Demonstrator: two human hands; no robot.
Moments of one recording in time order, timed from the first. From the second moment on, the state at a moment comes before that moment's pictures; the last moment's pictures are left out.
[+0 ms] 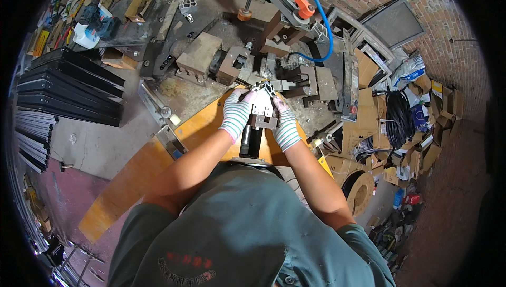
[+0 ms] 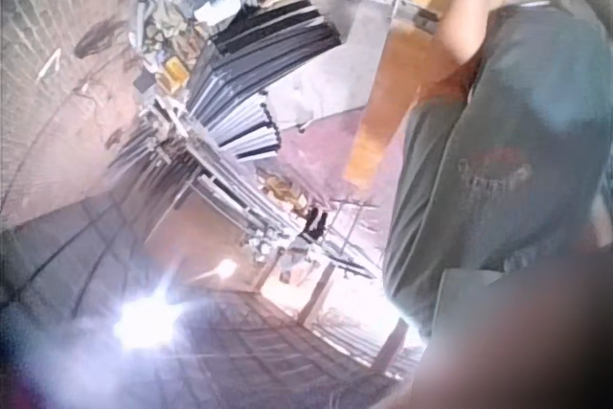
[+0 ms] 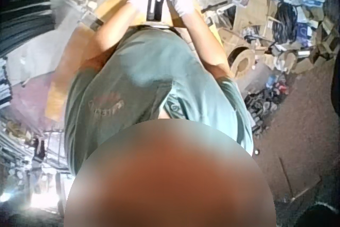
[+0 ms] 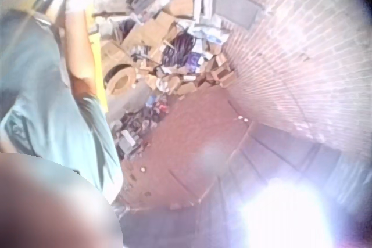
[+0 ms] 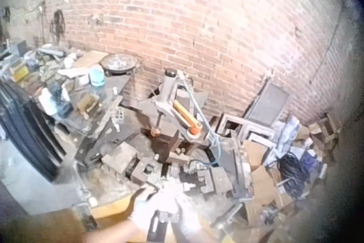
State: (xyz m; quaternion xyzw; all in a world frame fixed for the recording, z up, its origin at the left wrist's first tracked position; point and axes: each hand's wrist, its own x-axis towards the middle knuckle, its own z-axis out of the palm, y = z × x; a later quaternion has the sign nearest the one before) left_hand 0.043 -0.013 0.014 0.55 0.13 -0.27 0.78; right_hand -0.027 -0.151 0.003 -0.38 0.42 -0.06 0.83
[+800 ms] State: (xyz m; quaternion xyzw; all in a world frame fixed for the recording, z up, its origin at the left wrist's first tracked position) left_hand 0.031 0.026 0.092 0.90 -0.12 -0.20 0.36; right_hand -0.063 -0.163 0.043 -0.77 0.25 0.01 0.58
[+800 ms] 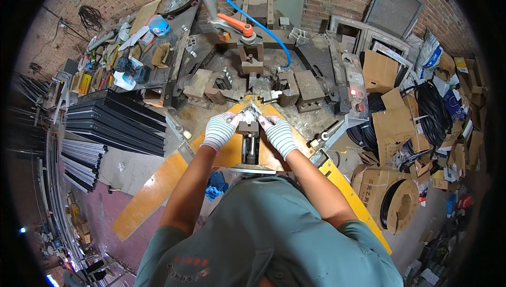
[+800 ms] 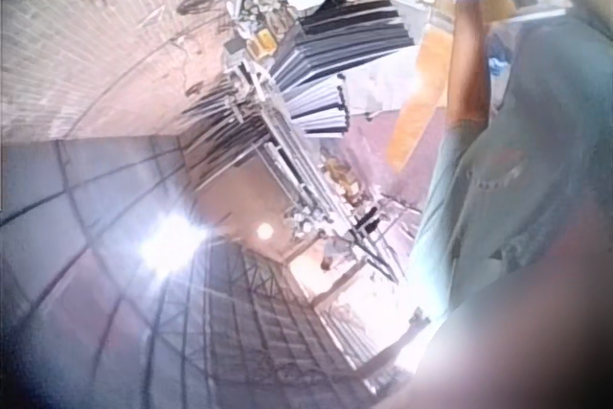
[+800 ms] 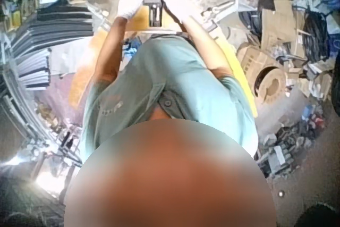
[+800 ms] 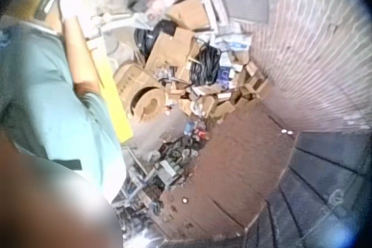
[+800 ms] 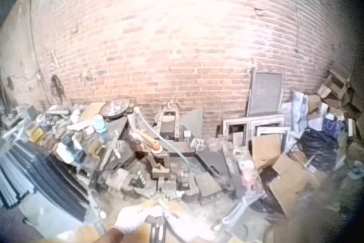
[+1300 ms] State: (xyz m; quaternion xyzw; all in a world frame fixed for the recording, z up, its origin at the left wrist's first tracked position) left_hand -0.005 0.053 0.073 0.92 -0.04 -0.12 0.38; right_hand -0.093 -0.180 0.055 -0.80 0.18 -0.01 0.57
